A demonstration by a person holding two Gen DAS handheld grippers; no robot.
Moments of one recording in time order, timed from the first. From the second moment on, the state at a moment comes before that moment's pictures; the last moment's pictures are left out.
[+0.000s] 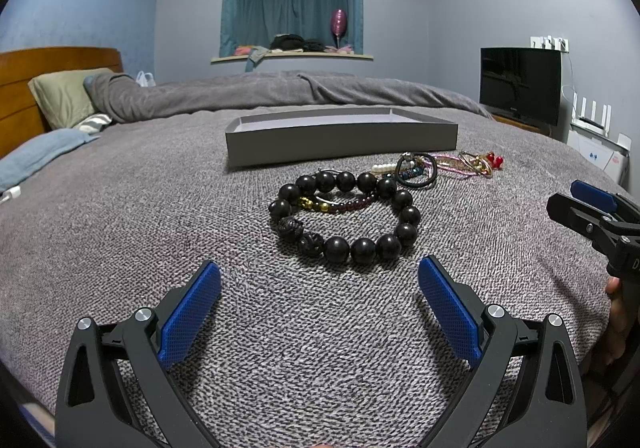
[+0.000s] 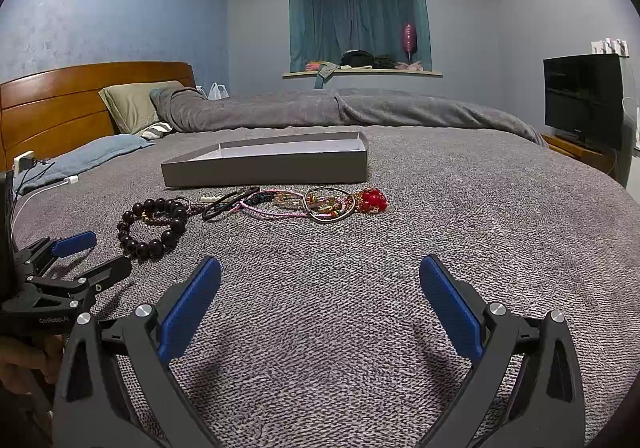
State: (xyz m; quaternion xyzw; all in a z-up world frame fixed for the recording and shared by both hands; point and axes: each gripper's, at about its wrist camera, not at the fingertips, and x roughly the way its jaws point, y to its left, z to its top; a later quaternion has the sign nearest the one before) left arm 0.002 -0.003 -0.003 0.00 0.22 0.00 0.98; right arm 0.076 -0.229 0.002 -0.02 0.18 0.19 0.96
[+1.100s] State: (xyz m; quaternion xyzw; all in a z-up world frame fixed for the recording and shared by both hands) left arm 0.045 0.019 0.022 -0.01 0.32 -0.05 0.94; right arm 0.095 -0.229 0.021 -0.02 0.23 0.20 0.95
